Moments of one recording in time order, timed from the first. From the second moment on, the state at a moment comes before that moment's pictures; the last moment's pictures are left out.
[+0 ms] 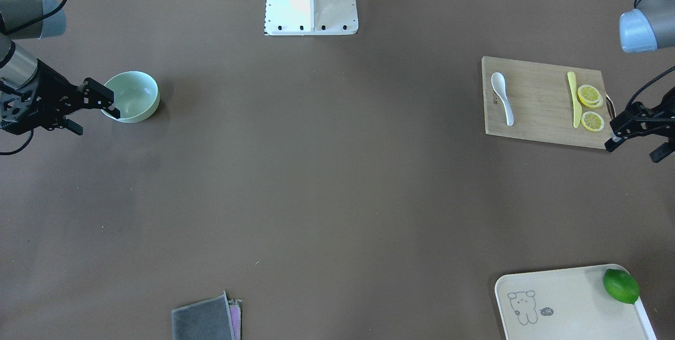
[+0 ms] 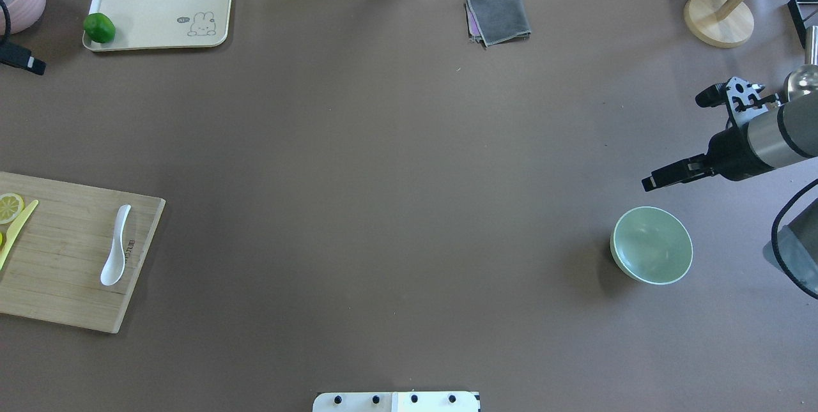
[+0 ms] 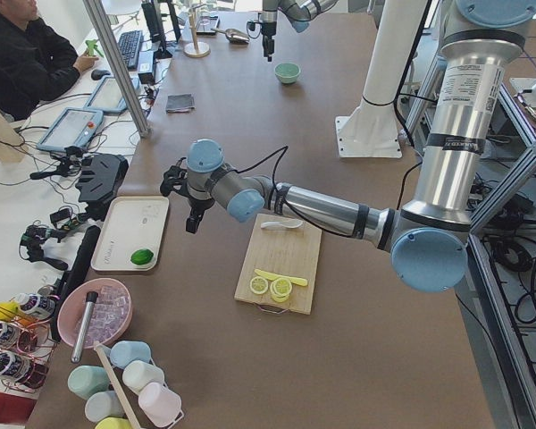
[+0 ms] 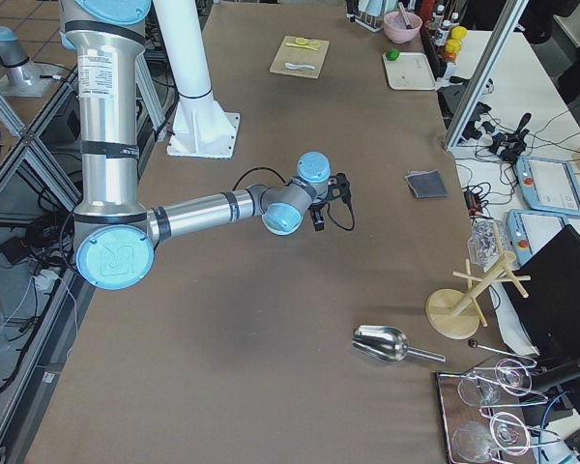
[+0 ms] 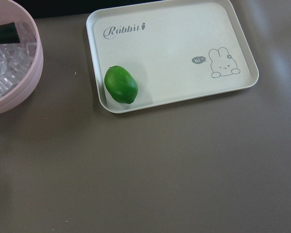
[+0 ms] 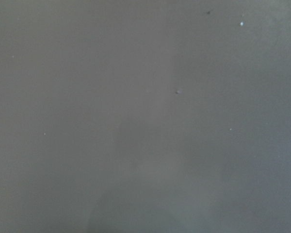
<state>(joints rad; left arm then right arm) -1.27 -1.73 -1.64 -2.03 -2.32 -0.45 0.91 -1.59 1.76 -0.89 2.29 0.74</state>
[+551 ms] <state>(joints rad) -1.26 -1.73 -1.64 -2.03 -2.32 -0.45 0.85 -1.65 1.77 -0.89 2.27 0.74</state>
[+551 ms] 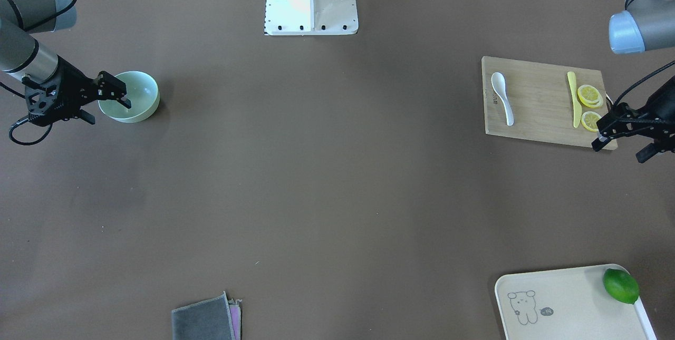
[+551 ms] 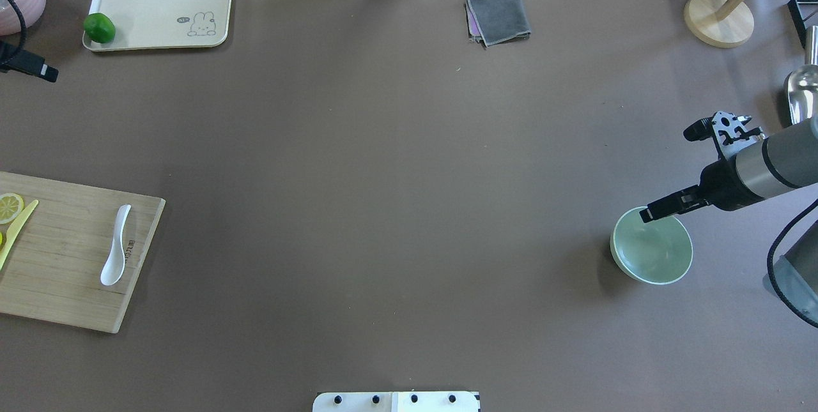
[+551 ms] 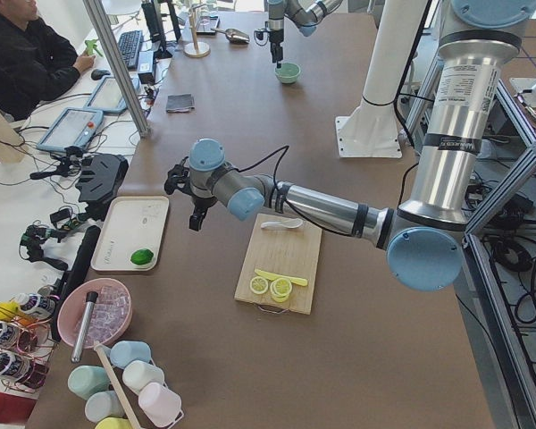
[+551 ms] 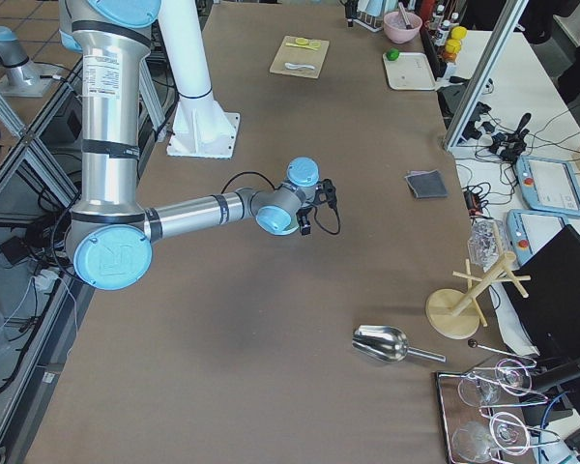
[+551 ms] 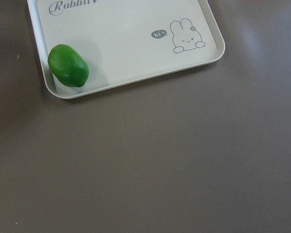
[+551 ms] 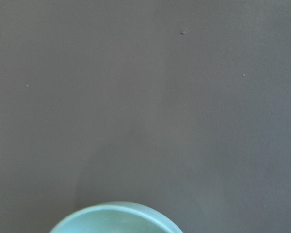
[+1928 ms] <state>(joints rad) -1.26 -1.74 -1.64 -2.03 -2.32 -0.44 0.82 -1.47 1.80 -0.97 2.27 0.90</state>
